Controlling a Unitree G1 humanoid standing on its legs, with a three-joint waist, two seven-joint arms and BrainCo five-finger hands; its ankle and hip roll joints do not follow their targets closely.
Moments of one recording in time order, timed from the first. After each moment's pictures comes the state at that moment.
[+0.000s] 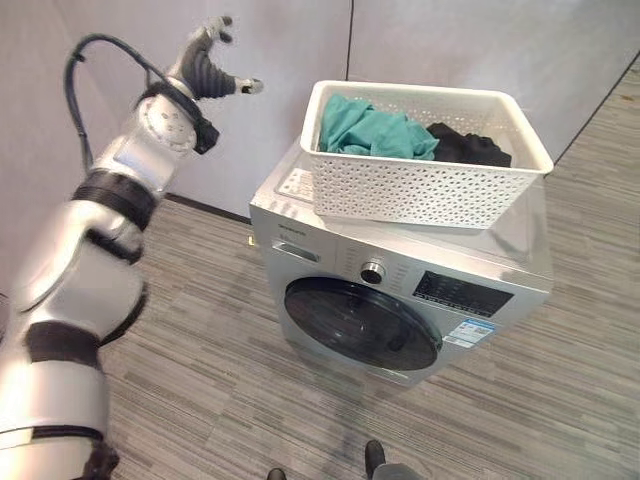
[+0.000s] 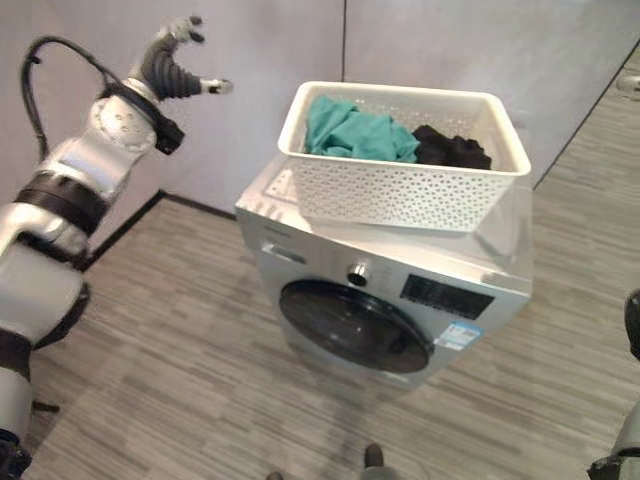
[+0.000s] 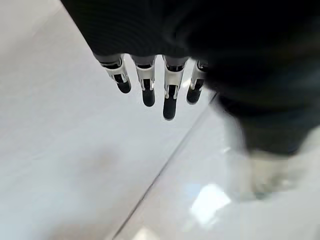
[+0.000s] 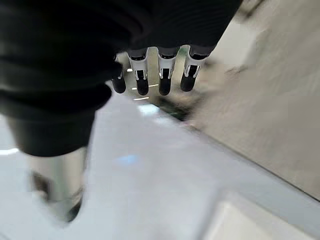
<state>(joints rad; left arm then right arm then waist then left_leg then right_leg) -1.26 0.88 -0.62 0.62 -0.23 -0.13 0.19 -1.07 -1.22 0.35 0.91 0.51 0.01 -0.03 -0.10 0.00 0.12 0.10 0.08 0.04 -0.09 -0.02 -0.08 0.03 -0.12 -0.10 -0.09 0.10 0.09</state>
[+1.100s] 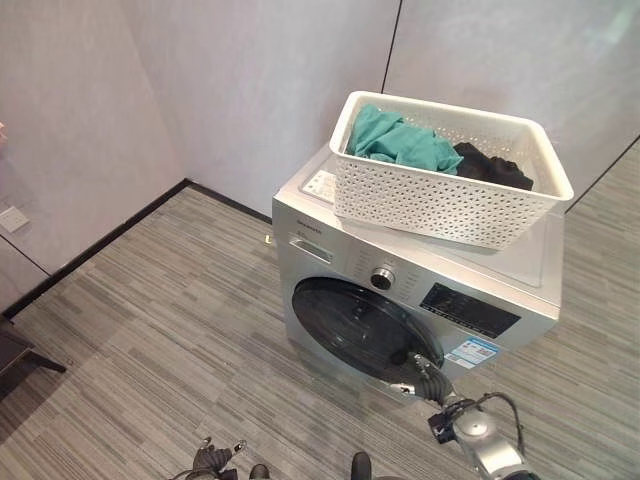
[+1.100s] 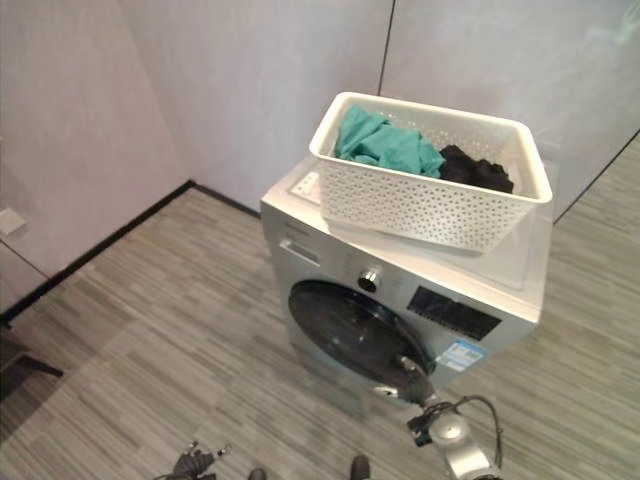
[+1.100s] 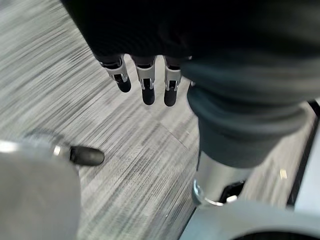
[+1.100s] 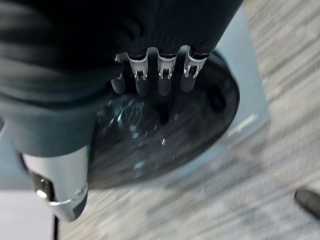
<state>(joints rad) 0.03 0.19 -0.15 1.10 -0.17 -0.10 0.22 0.00 -0.41 0.29 0.56 -0.01 0.00 -0.06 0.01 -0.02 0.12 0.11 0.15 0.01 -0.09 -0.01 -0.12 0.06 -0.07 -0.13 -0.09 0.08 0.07</state>
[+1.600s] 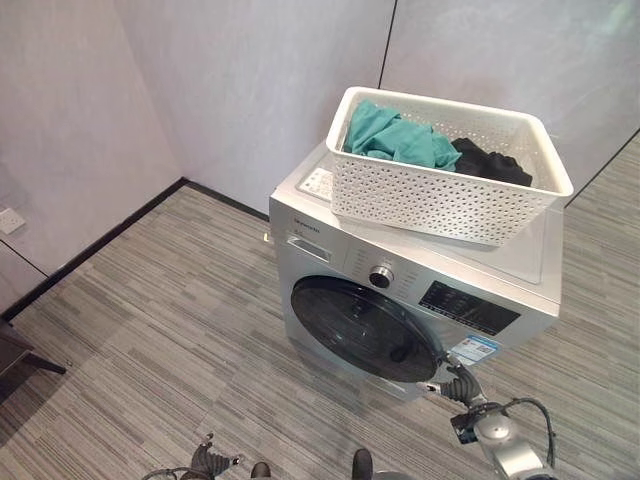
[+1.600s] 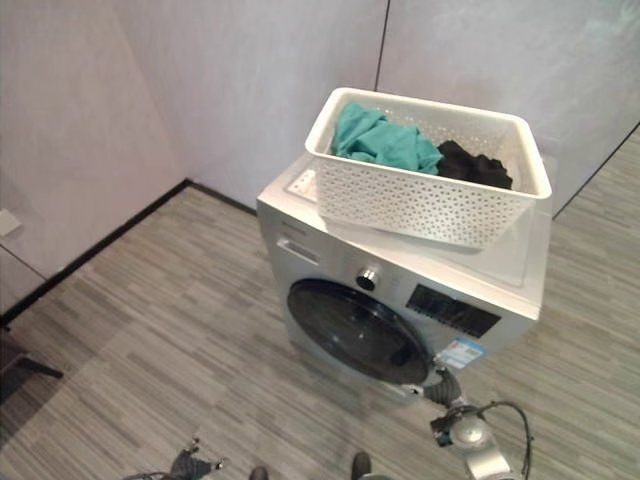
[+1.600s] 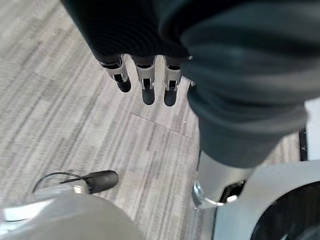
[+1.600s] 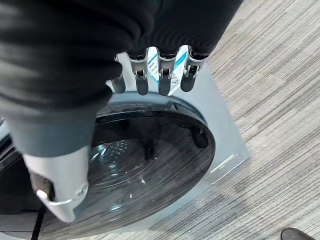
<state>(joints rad) 0.08 0.22 -0.14 1.10 -0.04 -0.09 0.22 0.05 -0.42 0.22 0.56 -0.02 0.00 -0.11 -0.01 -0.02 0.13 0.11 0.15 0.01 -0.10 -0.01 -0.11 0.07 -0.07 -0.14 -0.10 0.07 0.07</state>
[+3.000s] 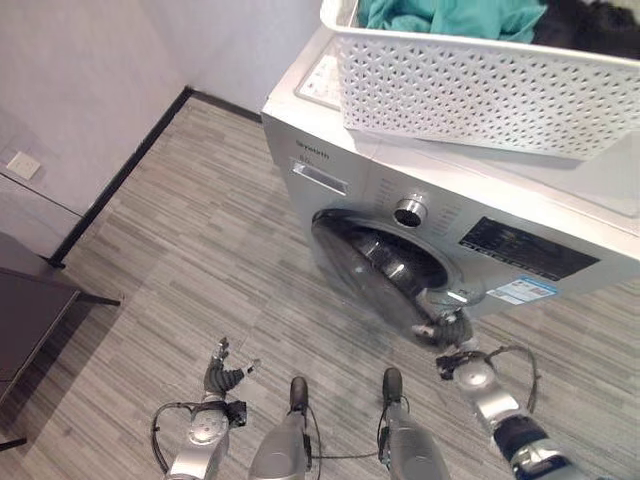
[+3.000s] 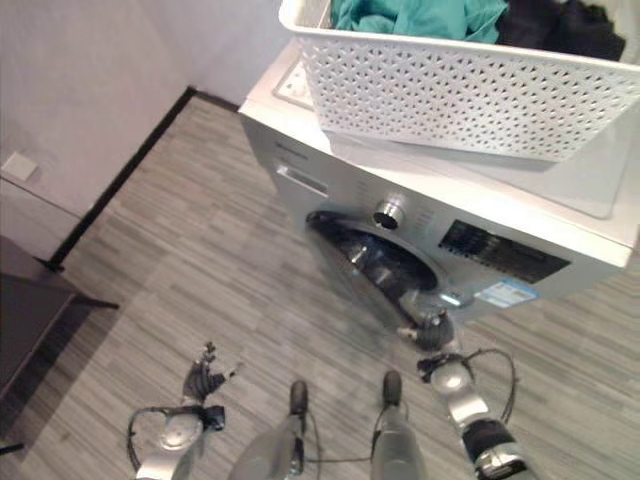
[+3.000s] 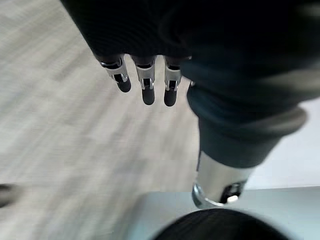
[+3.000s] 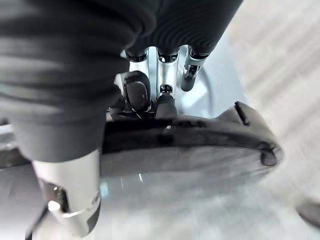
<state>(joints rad) 0.13 0.31 -0.13 0.38 -0.23 -0.19 0.30 -0.20 -0.35 0.49 0.74 0.11 -0.09 -0.26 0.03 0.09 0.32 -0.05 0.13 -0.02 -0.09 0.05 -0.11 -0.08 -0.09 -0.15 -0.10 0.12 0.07</state>
